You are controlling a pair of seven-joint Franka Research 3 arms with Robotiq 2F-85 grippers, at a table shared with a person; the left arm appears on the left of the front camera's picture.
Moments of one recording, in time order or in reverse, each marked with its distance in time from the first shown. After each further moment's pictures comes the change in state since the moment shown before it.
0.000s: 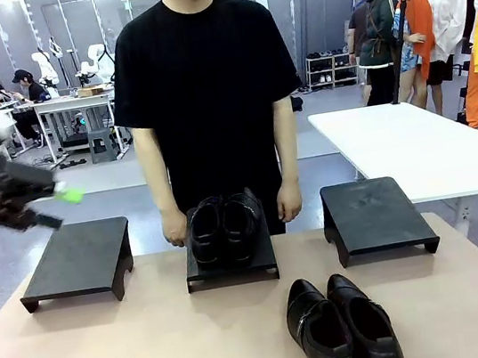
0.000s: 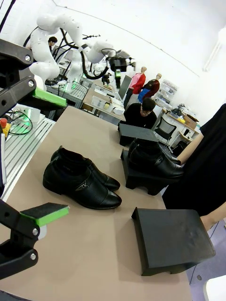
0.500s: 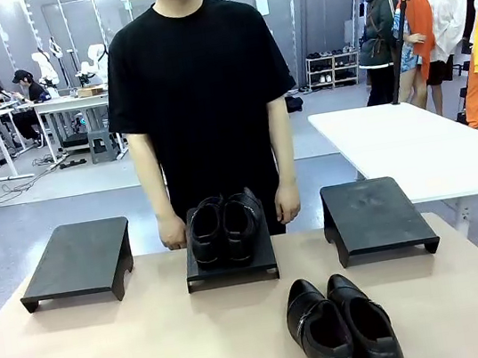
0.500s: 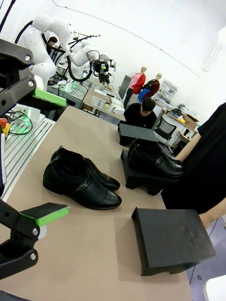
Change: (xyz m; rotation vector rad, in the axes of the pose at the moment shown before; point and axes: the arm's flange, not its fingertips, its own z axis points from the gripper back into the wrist) left arm -0.107 0.111 0.120 -0.297 -0.198 0.151; right arm 0.000 0.000 0.000 0.000 0.000 0.000
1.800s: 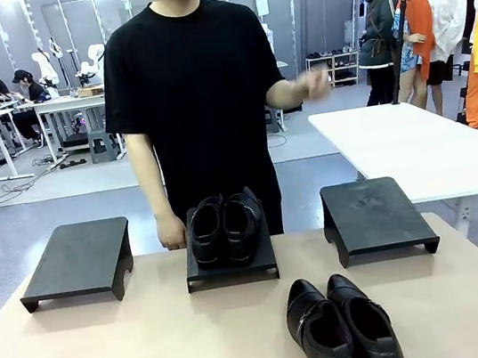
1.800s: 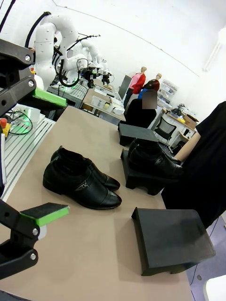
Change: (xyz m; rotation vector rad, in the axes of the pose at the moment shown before) left arm -0.069 0.079 0.068 -0.120 -0.167 0.129; right arm 0.000 0.000 0.000 0.000 0.000 0.000
